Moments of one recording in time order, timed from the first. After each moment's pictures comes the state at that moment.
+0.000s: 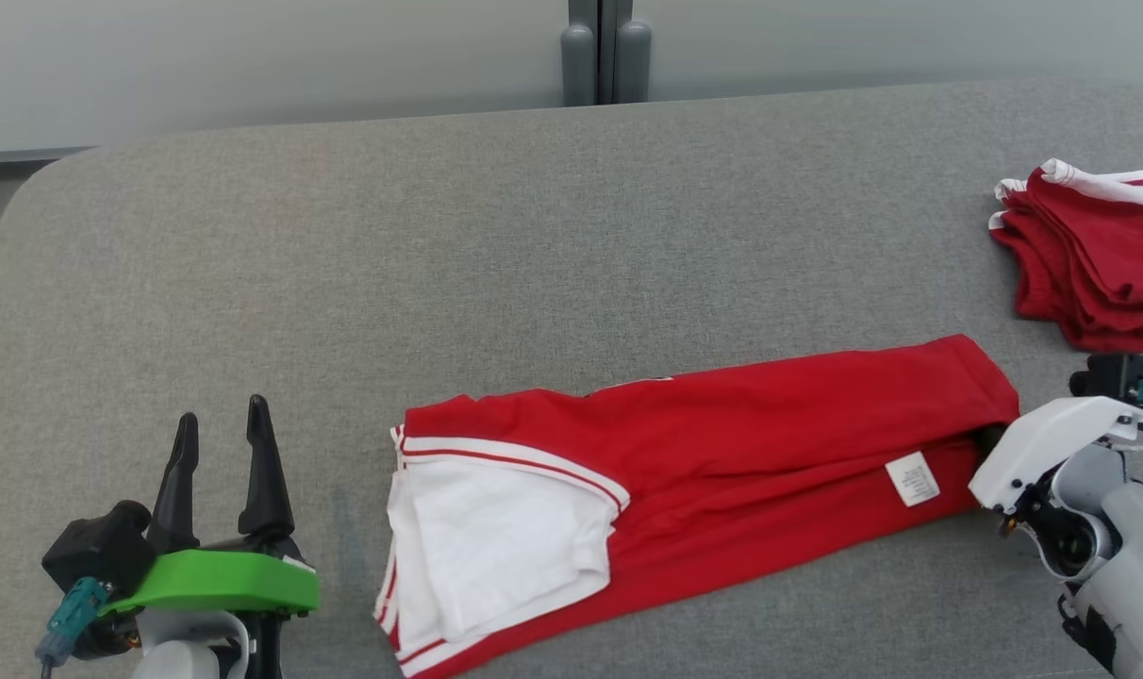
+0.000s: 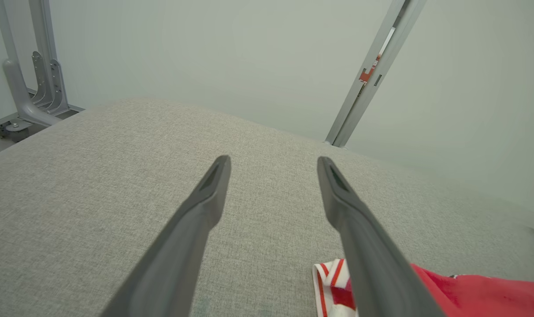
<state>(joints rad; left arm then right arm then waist) -0.11 0.06 0.03 0.26 -0.42 -0.12 -0.26 -0.47 -0.39 0.35 0.82 0.97 0.13 0.09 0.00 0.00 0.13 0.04</state>
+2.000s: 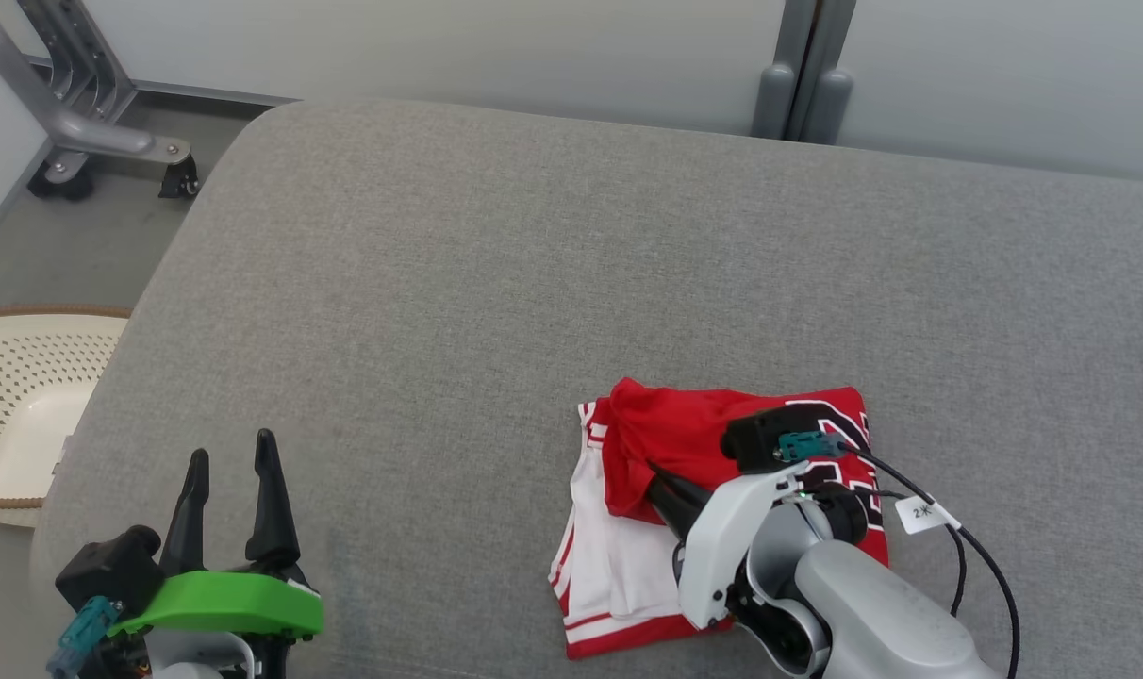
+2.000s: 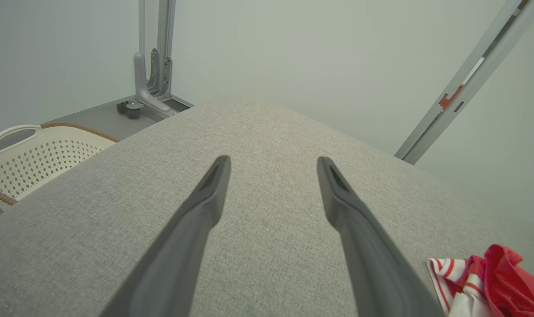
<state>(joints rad) -0.10 0.05 0.04 0.33 -0.44 -0.13 -0.26 -0.42 -0.10 0.65 0.57 0.67 0.13 0.06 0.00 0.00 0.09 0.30</state>
